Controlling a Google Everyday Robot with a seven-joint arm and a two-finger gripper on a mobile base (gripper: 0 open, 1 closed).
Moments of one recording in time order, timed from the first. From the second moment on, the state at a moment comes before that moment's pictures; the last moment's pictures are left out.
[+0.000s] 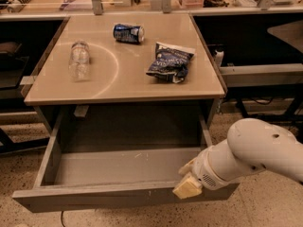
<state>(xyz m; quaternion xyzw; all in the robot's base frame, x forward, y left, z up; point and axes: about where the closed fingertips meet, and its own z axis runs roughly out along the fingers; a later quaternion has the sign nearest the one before) 0.383 -0.099 0.662 -0.46 0.85 0.18 0.16</state>
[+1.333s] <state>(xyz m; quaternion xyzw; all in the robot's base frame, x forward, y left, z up) 0.375 -0.102 0.661 -0.45 0.86 0.18 0.15</state>
